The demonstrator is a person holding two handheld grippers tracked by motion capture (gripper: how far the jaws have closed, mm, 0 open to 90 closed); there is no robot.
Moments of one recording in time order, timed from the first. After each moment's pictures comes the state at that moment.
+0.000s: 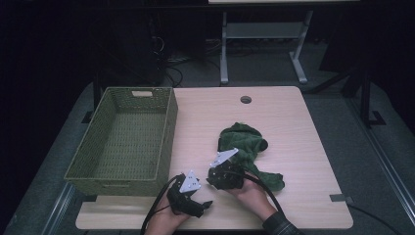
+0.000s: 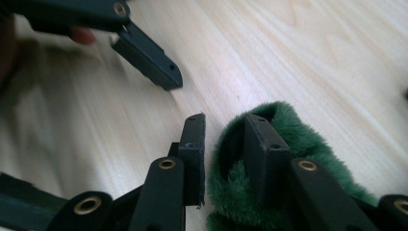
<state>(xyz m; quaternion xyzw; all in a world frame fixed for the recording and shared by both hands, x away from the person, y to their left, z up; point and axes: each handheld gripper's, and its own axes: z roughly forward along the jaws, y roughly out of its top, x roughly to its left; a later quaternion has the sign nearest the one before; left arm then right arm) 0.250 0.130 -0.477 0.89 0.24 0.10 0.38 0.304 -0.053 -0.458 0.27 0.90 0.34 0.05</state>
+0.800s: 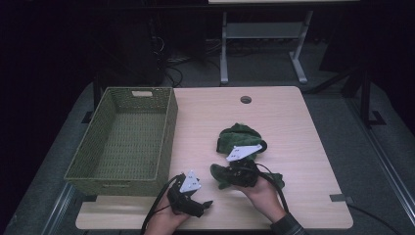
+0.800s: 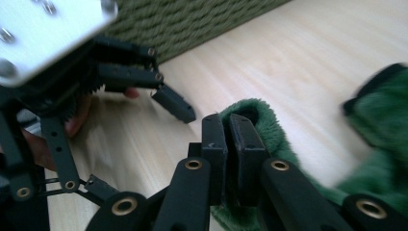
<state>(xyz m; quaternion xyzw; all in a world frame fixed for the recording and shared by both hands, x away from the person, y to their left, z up) 0.250 0.130 -0.477 0.89 0.25 0.10 0.38 0.291 -0.093 -0.420 0.29 0.85 0.43 0.04</state>
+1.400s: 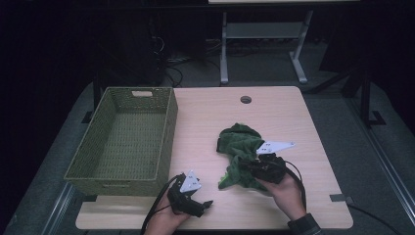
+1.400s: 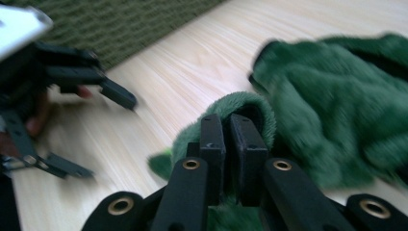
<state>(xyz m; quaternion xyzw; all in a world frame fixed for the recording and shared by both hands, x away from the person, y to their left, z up) 0.250 0.129 -0.477 0.89 0.25 0.11 0.38 0.292 -0.159 -0.414 0.36 0.82 0.44 0.08</state>
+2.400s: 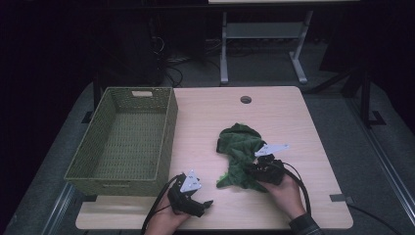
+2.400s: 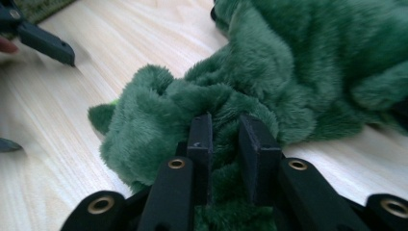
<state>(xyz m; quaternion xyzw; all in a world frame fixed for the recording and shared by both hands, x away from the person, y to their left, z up) 0.250 0.129 -0.477 0.89 0.25 0.10 0.38 0.307 -0.163 -0.450 0.40 0.84 0.37 0.07</state>
